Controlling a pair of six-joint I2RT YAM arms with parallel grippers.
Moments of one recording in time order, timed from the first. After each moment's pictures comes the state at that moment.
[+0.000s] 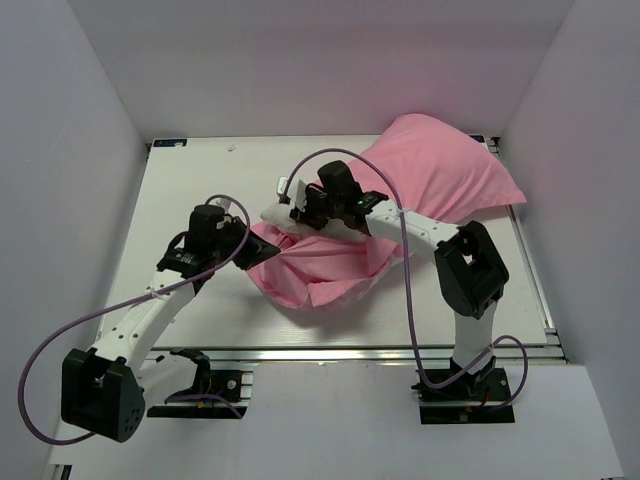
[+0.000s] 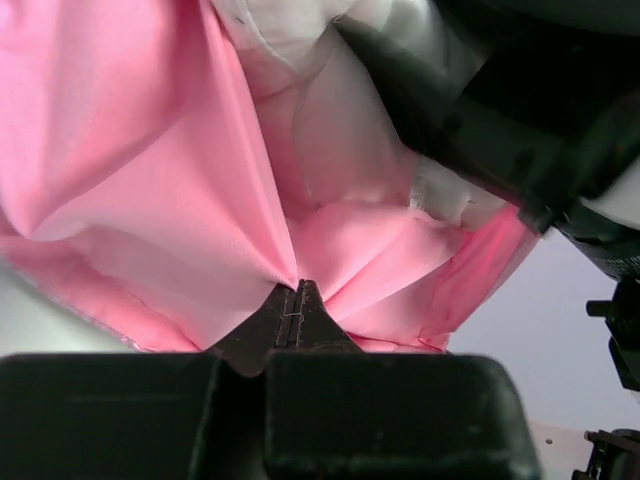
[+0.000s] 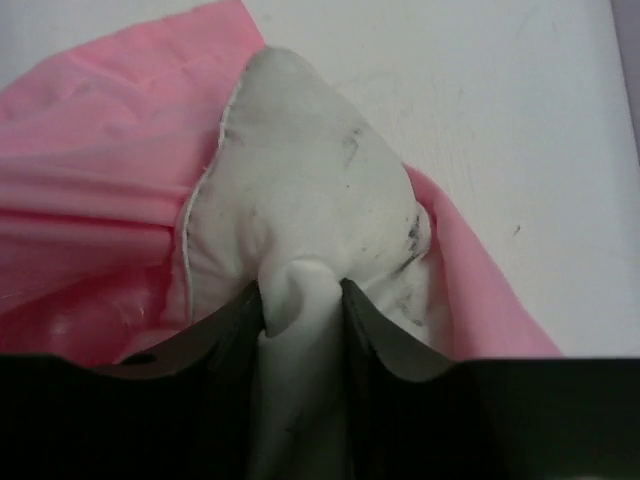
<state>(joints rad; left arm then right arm) -0.30 1.08 0.76 -0.33 0.38 -1.02 0.74 1.91 1.47 -0.14 -0.38 -0.66</state>
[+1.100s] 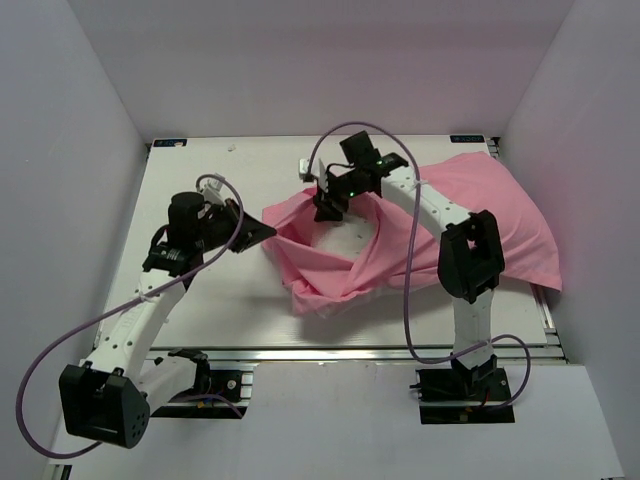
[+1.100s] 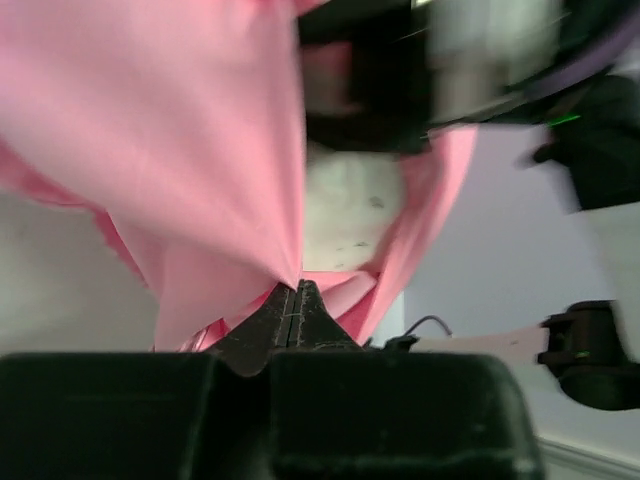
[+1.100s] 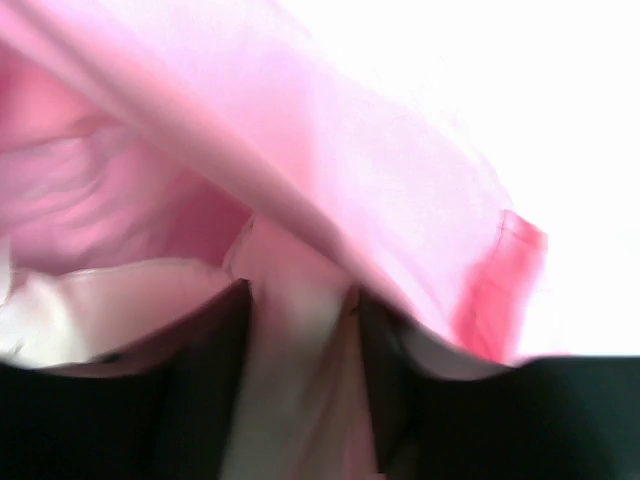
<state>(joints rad) -0.20 1.06 0.88 -0.24 0.57 -0.87 0.60 2.02 1.74 -0.63 -0.69 -0.87</state>
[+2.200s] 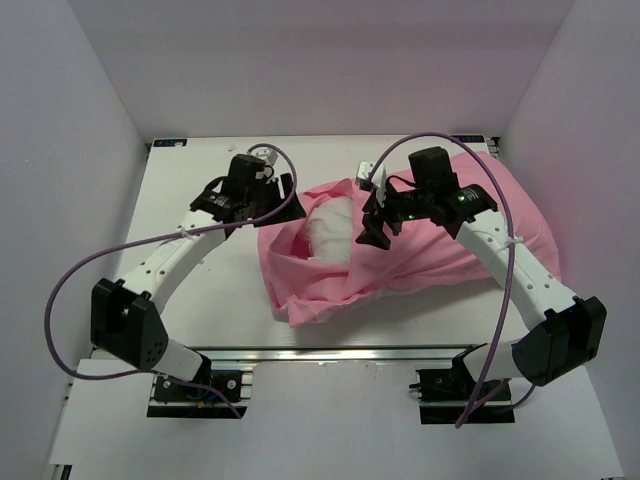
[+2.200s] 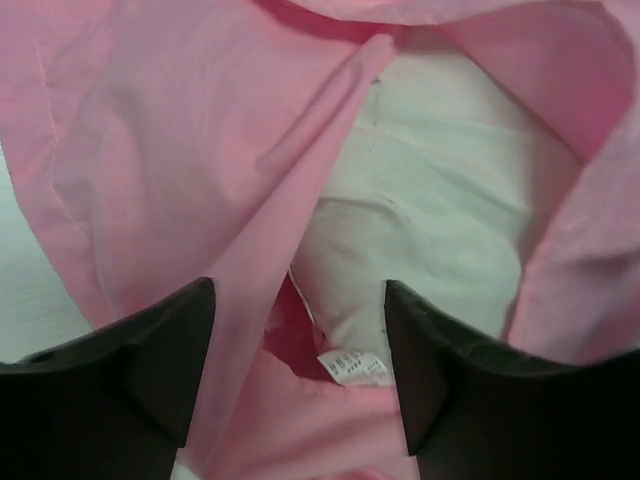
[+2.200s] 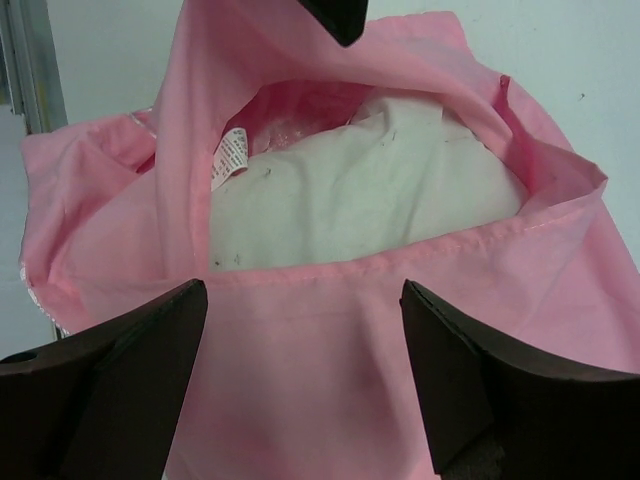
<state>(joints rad) -0.44 1.43 1.25 -0.51 0.18 -0.55 0.49 1.37 1.35 -0.72 -0.71 -0.63</state>
